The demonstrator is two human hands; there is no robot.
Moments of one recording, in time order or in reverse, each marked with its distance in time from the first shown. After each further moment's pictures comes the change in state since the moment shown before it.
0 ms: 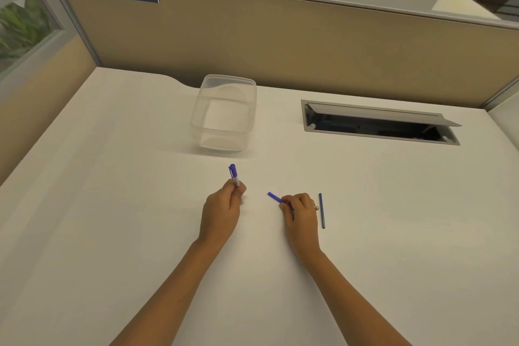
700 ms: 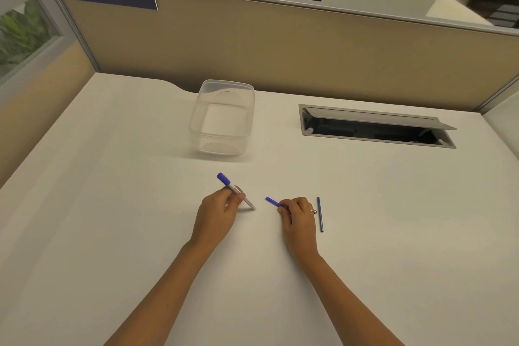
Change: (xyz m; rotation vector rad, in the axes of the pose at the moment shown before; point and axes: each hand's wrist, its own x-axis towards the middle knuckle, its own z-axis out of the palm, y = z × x) left_hand 0.005 -0.002 -0.011 0.011 -0.086 -0.018; right_hand -0.001 0.001 0.002 -0.007 0.008 0.001
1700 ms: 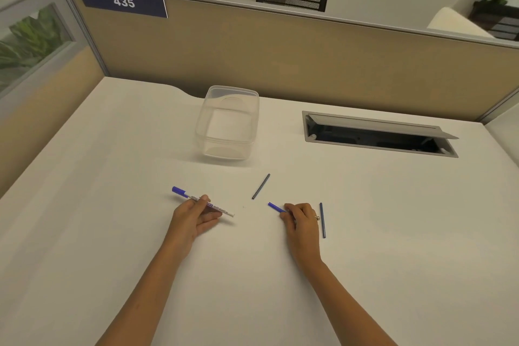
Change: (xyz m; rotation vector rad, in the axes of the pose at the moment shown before) left_hand 0.001 -0.042 -0.042 -0.876 0.016 -0.611; right_hand 0.000 0.006 0.002 0.061 -0.031 0.052
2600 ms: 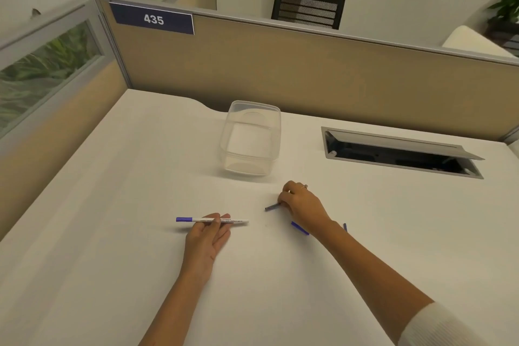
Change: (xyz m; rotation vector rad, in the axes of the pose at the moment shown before) left_hand -0.005 -0.005 -0.010 -0.254 0.051 0.039; right_hand 0.098 -0.047 0.013 -0.552 -0.366 -0.573
